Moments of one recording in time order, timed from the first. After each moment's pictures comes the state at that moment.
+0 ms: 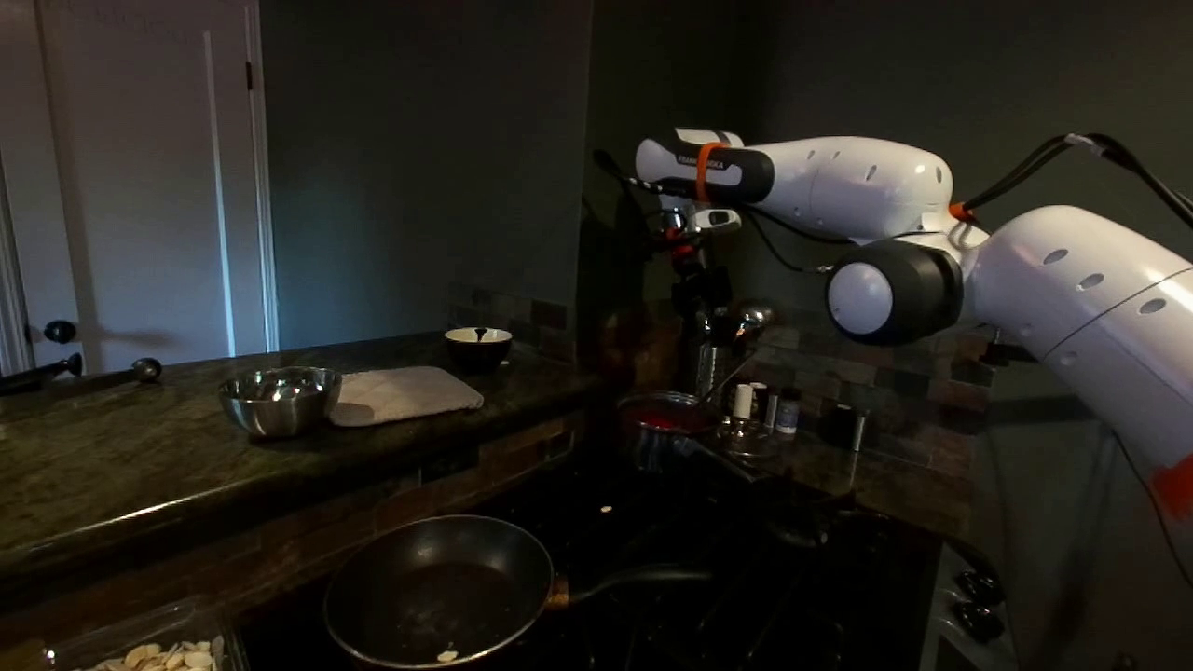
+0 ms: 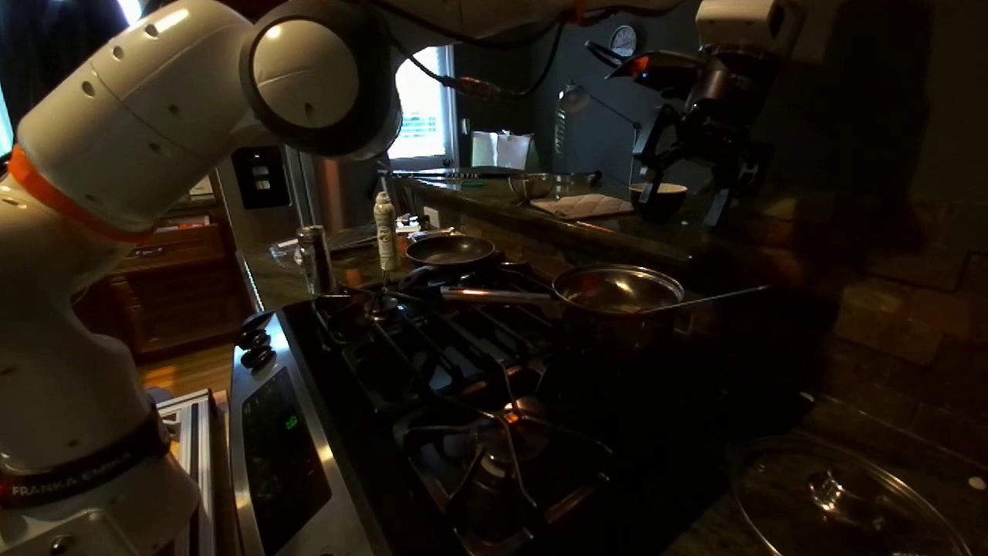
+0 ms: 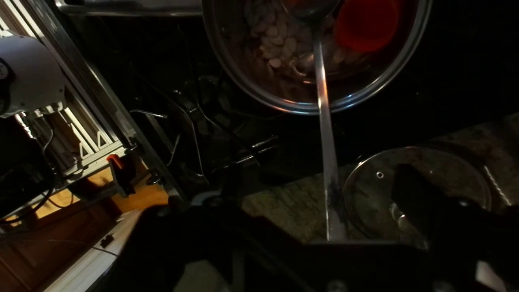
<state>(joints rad) -0.35 0.90 -0.16 -0.45 0.02 1.04 1.63</state>
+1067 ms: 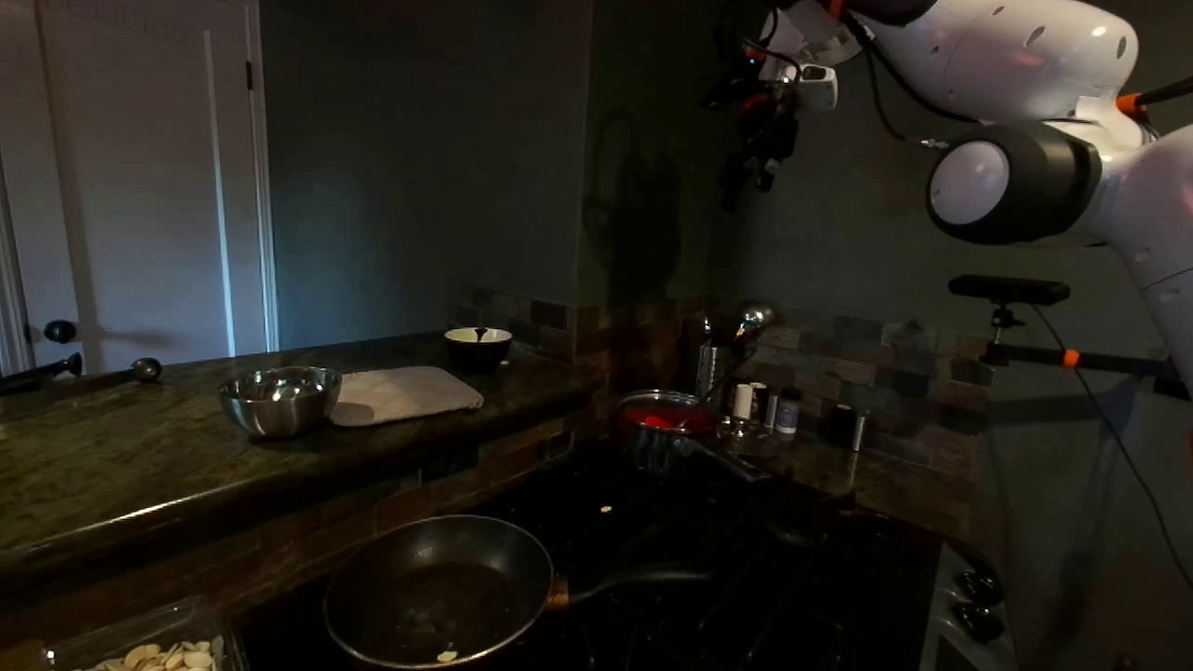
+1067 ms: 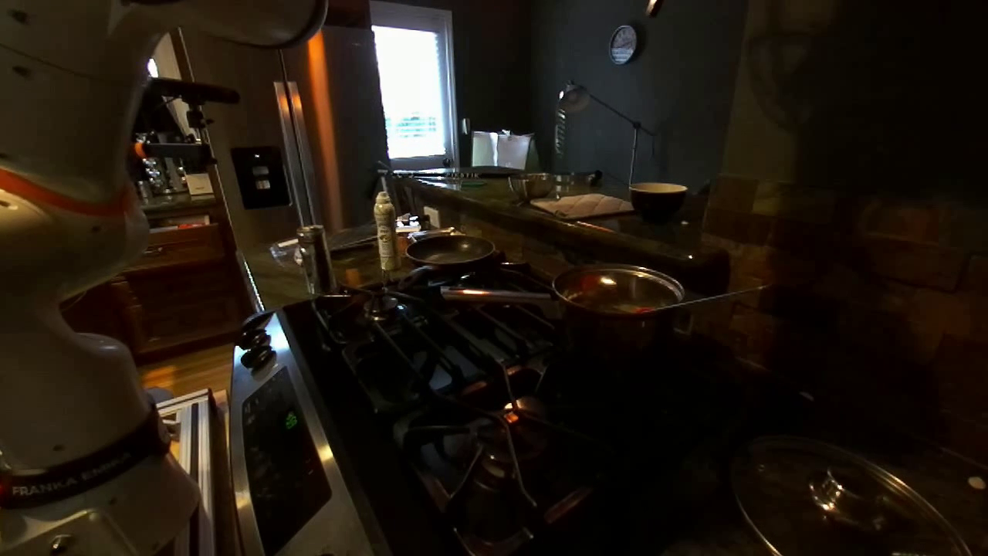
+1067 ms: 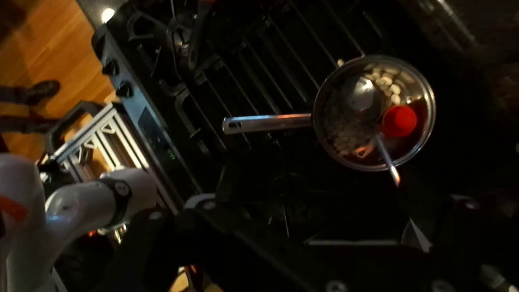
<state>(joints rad) -0.53 0.53 -0.10 -0.54 0.48 0.88 1.90</state>
